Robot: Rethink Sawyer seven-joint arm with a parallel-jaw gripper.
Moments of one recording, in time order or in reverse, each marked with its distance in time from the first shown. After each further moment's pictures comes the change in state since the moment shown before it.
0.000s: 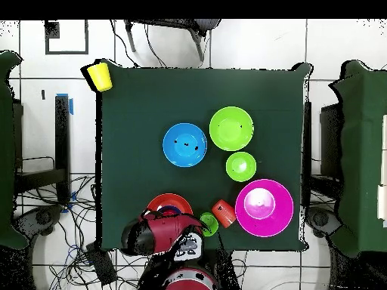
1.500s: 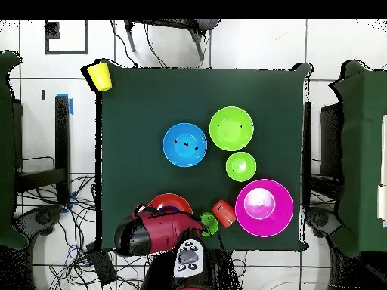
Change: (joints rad) arm -0.029 -0.138 0.050 0.021 0.005 0.056 0.000
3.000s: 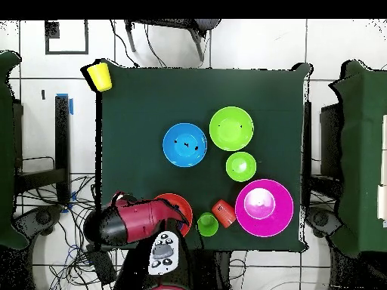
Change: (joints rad) arm 0.082 -0.001 0.043 -0.092 0.079 0.031 0.000
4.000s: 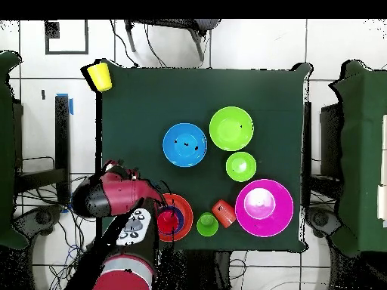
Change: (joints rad) arm 0.190 0.218 -0.147 -0.243 0.223 -0.164 0.000
